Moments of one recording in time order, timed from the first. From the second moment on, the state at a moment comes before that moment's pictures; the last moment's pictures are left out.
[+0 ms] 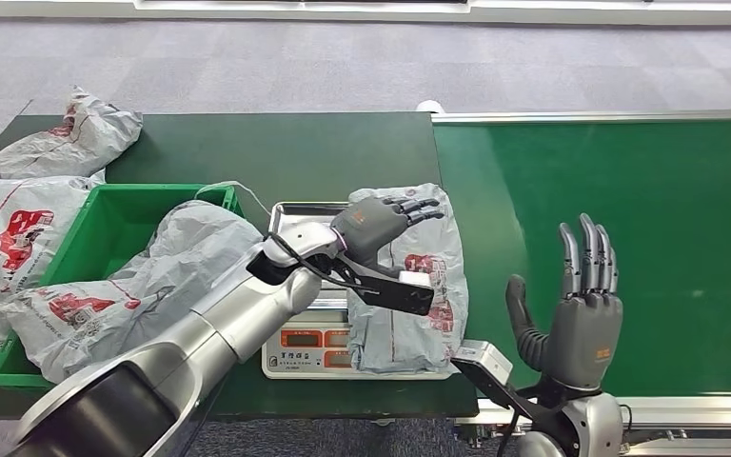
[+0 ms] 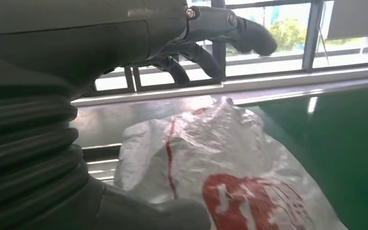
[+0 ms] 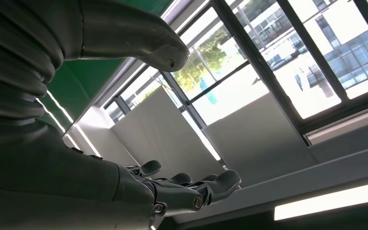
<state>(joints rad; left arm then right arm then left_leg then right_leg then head) -0.91 -0.26 -0.80 -0.58 -0.79 -0.05 -0.30 0.12 0.01 0.11 -1.78 1.09 -0.60 -0.19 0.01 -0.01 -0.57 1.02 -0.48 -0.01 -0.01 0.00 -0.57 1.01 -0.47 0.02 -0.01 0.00</state>
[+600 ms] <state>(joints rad) -0.84 -0.34 -0.88 -0.49 -0.78 -0.13 -0.32 0.02 0.01 0.13 -1.75 1.09 -0.55 -0.21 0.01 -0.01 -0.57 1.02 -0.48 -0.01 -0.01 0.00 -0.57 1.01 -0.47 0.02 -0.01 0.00</state>
